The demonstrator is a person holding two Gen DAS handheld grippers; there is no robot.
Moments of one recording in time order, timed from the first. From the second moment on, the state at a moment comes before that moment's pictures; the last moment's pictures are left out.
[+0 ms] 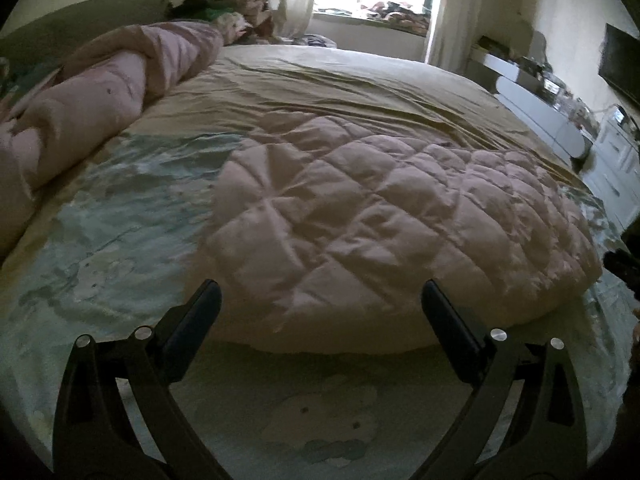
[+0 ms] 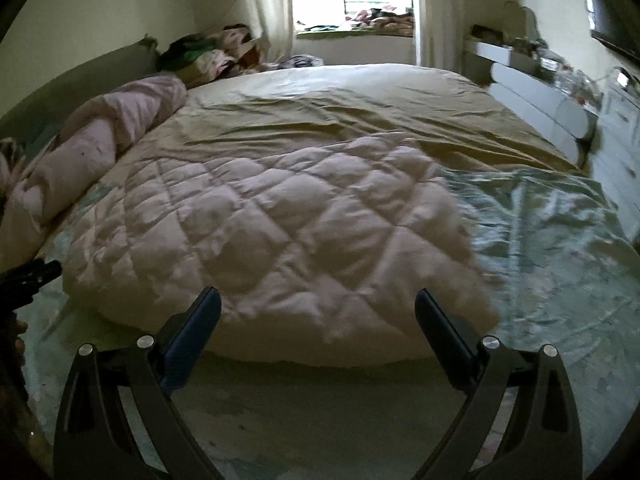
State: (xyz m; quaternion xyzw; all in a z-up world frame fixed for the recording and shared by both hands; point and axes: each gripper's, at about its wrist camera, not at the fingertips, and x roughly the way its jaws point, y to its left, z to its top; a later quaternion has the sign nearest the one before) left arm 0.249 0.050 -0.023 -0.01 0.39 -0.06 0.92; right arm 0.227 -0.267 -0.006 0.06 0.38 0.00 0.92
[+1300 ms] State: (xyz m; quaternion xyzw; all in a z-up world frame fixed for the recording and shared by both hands) left arm 0.322 0.145 -0.141 -0.38 0.48 -0.08 0.78; right arm 0.293 -0.386 -0.137 0.45 0.41 0.00 0.79
